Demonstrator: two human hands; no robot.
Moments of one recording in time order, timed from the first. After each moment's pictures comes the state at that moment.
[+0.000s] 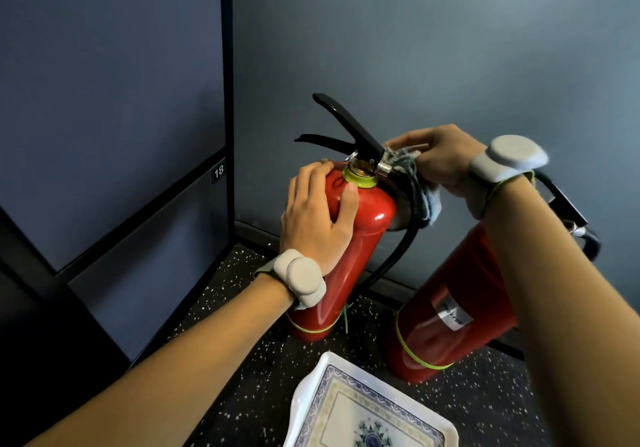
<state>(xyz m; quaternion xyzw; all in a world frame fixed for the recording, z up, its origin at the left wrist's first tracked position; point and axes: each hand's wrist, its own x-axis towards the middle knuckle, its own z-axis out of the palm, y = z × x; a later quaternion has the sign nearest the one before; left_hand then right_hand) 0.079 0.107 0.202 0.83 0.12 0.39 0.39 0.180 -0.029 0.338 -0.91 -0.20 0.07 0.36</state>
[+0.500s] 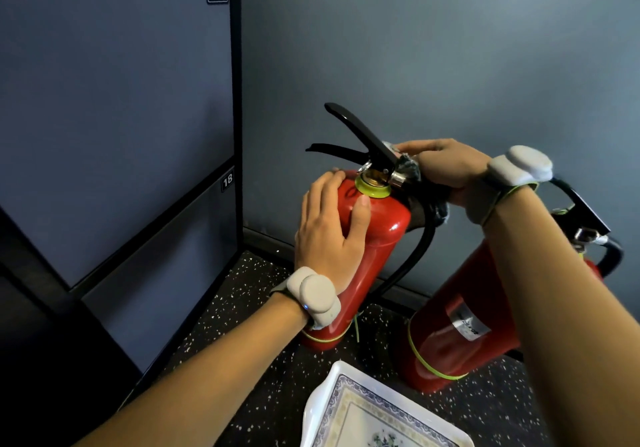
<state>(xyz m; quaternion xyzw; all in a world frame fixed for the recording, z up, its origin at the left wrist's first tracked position) 0.077 0.102 0.195 0.81 0.11 0.39 0.43 0.206 -0.014 0.319 -0.84 -0.16 0.18 0.49</state>
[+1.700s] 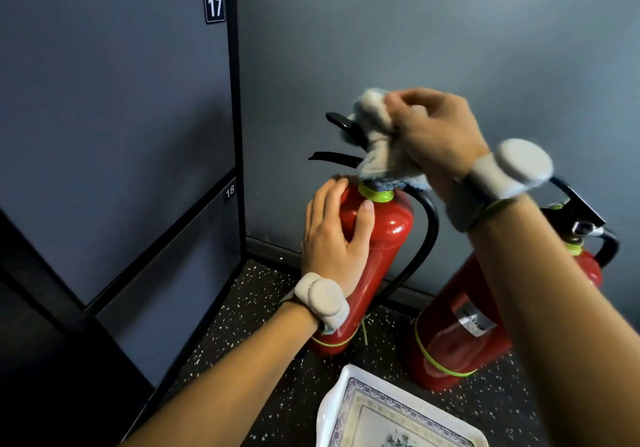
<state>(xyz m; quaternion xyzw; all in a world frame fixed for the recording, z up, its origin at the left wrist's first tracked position) 0.078 0.102 0.193 0.79 0.11 0.39 0.46 0.156 0.027 0.349 -0.81 -0.19 -0.08 0.55</state>
